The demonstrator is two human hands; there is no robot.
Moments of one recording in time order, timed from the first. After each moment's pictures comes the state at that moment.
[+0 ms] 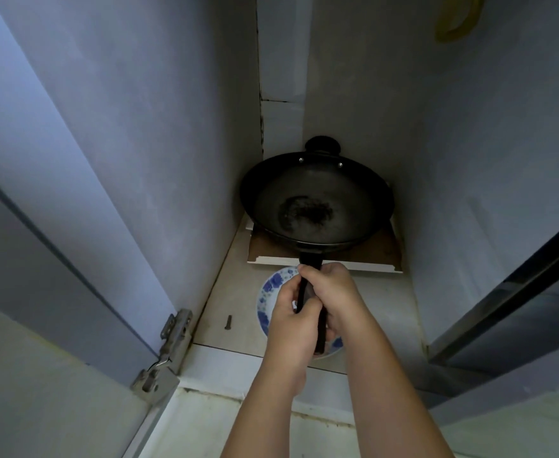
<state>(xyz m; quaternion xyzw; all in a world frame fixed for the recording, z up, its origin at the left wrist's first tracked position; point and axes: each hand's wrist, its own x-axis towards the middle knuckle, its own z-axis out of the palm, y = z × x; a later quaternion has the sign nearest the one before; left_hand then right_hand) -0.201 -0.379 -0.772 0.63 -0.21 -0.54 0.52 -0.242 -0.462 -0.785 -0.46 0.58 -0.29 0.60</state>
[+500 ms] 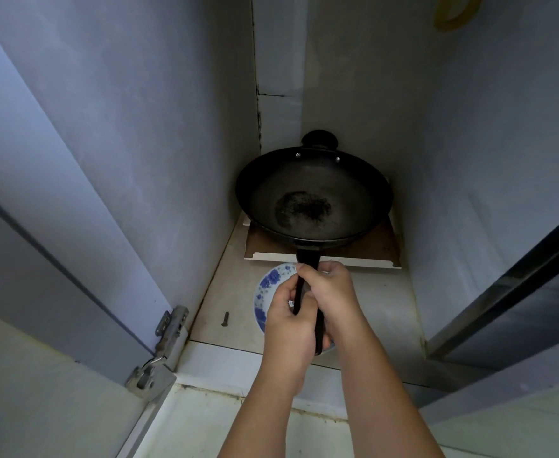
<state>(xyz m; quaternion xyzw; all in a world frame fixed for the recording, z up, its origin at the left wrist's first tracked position) -0.209 -0.376 -0.771 0.61 -0.20 -0.51 0.57 -0.246 -0.452 -0.790 -0.43 0.56 -0.34 0.61</state>
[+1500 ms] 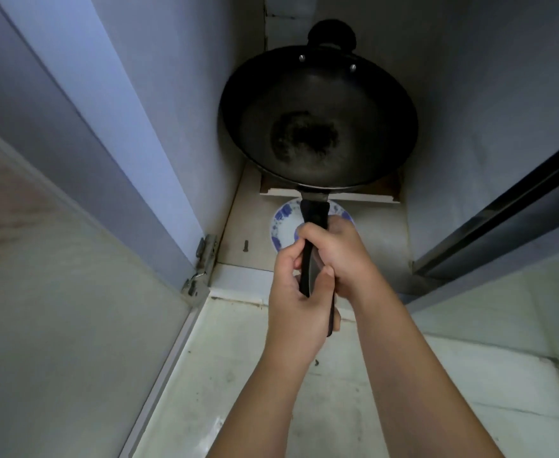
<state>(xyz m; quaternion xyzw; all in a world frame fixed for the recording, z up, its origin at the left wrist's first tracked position) -0.205 -0.283 -0.719 0.60 -0.25 -0.50 0.58 -0.244 -0.369 -0.714 -0.49 0.52 -0.29 0.64</state>
